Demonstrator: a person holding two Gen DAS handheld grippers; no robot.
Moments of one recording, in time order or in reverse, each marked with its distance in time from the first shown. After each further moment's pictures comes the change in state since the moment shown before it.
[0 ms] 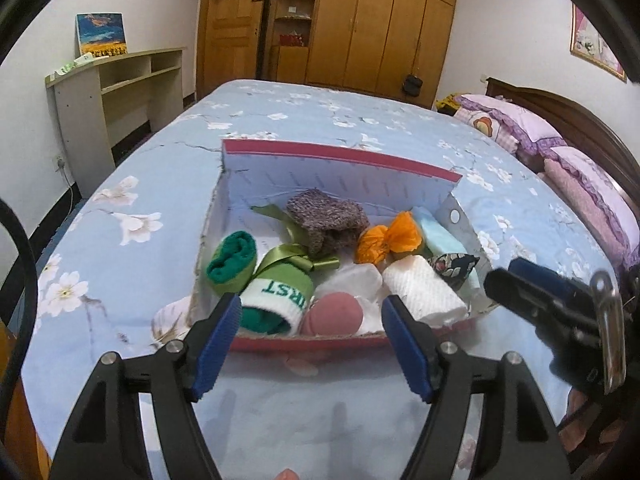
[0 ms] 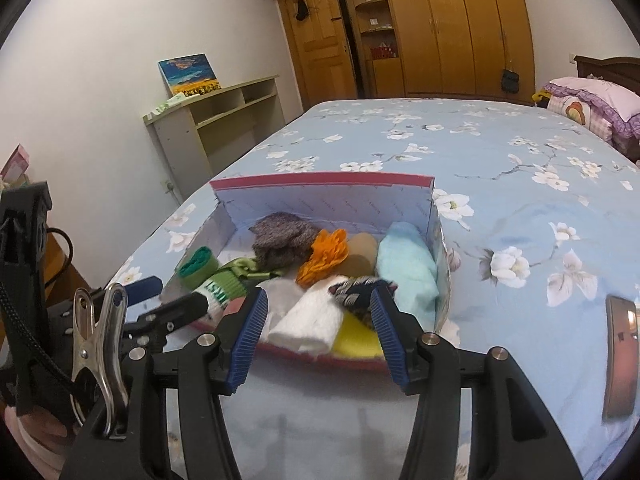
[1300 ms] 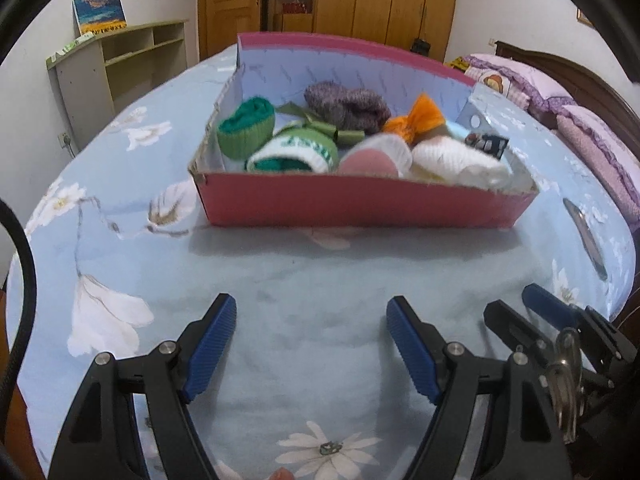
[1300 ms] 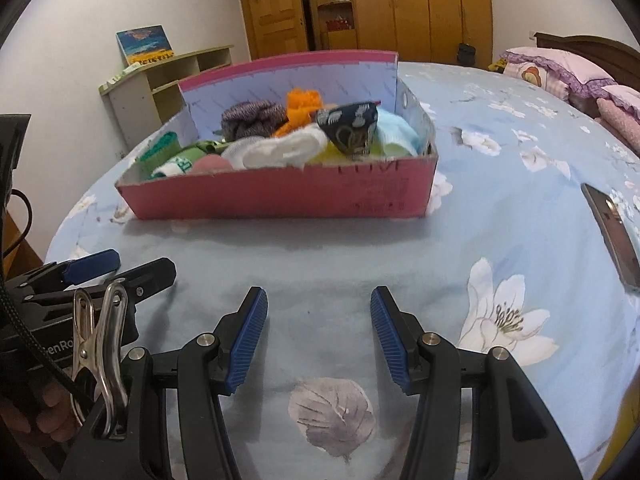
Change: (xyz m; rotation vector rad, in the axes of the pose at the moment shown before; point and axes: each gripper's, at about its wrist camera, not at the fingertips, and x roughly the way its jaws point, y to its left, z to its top) left arm 0.030 0.009 -0.083 0.034 0.136 0.047; right arm 0.016 0.017 -0.111 0.054 0.097 -0.192
